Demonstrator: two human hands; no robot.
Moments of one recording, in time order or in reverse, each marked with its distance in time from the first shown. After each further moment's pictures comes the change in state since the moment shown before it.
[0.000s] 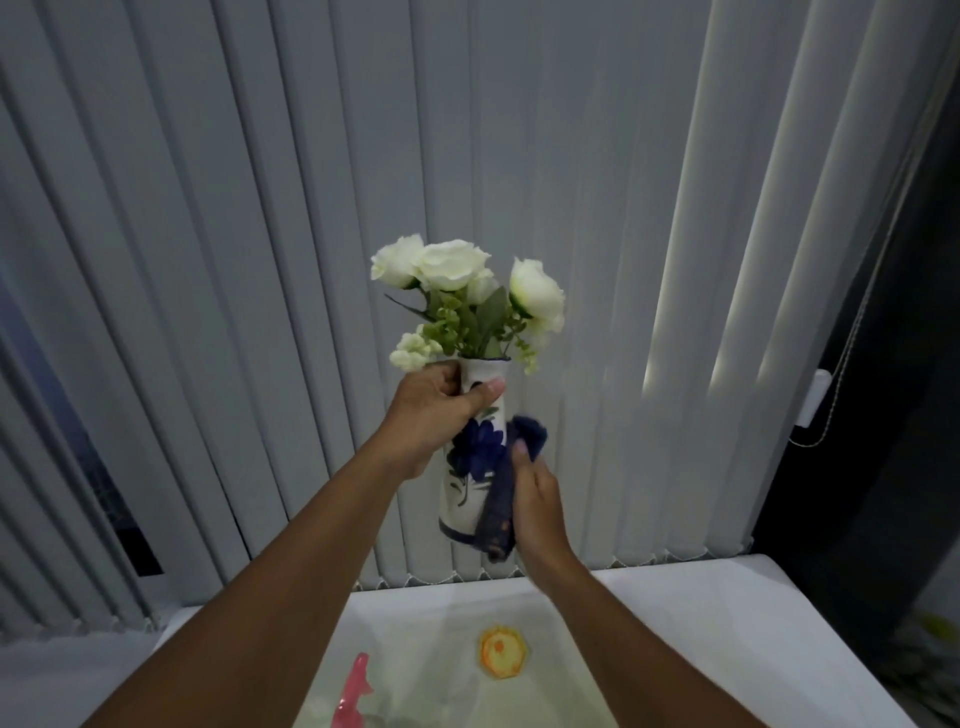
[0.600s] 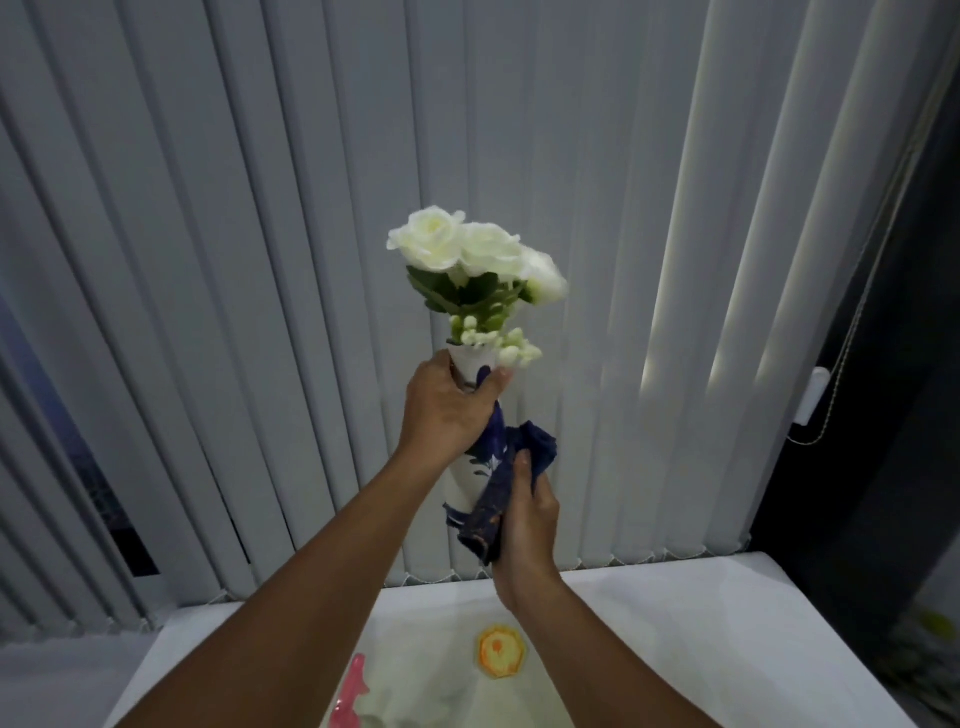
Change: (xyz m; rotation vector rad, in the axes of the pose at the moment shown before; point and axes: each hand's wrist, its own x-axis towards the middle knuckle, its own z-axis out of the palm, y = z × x) left_hand -0.004 0.005 0.021 0.325 0.233 0.131; right_hand -0.016 -0.001 0.014 0.443 0.151 0.151
